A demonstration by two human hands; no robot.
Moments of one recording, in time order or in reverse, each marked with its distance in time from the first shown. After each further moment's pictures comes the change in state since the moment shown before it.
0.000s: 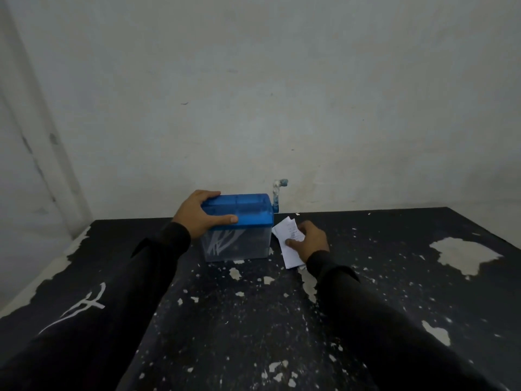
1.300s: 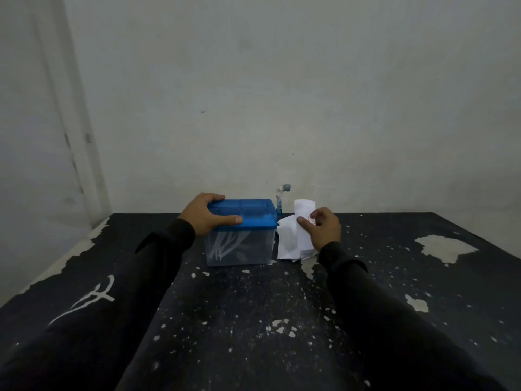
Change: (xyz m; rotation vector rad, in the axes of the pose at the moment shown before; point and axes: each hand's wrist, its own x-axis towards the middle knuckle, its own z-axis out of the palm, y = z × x) left_hand -0.069 0.015 -0.014 0.019 -0.037 -0.023; right_hand -0.055 -0.002 -0.032 0.470 0.300 -0.150
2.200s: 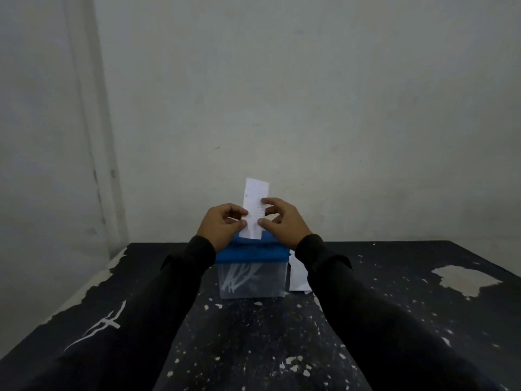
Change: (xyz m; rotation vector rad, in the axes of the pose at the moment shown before) left_hand -0.001 0.056 -0.009 -0.234 0.174 0.132; right_hand -0.011 -0.137 0.052 0.035 -0.462 -0.351
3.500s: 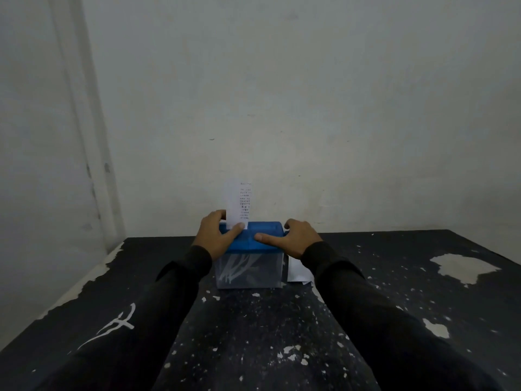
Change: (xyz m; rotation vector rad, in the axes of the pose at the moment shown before) left_hand -0.005 -0.051 0.012 0.219 0.052 0.126; right_hand -0.031 0.039 -0.012 -0.482 -0.081 0.311
